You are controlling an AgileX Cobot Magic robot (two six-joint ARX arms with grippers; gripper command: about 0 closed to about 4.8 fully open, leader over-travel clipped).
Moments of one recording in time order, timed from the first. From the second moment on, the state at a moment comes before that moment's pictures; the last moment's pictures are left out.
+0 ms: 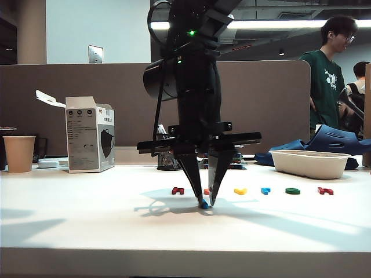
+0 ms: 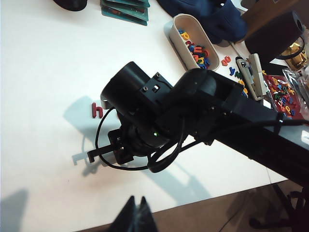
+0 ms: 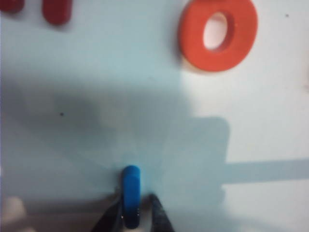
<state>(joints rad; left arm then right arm) -0.78 1.00 1.40 -0.96 -0.11 -0.69 0.72 2.22 1.81 -1.17 0.08 0.54</state>
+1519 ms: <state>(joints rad) -0.78 1.00 1.40 -0.96 -0.11 -0.69 0.70 2.08 1.78 -1.20 0.01 0.48</state>
